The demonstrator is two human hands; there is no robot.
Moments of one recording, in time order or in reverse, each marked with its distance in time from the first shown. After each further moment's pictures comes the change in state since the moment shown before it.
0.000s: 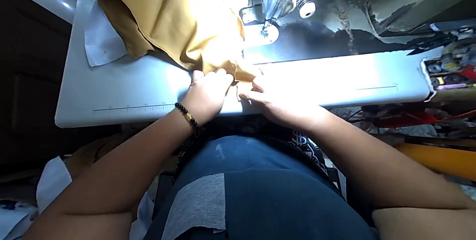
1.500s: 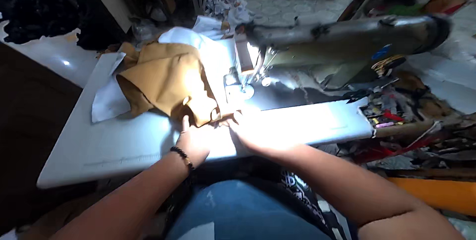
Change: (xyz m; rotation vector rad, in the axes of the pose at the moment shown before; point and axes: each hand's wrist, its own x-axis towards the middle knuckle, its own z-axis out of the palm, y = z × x) left_hand 0.008 0.007 -0.032 0.110 -0.445 -0.168; right_hand 0.039 -0.007 -0.017 -0.203 -0.246 0.253
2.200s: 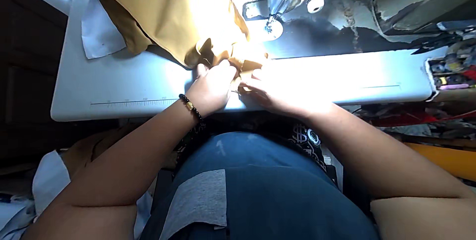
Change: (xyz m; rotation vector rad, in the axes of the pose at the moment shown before) left_hand 0.016 -0.003 0.025 -0.313 0.323 0.166; right_hand -0.013 0.020 0.032 0.245 0.246 -0.314
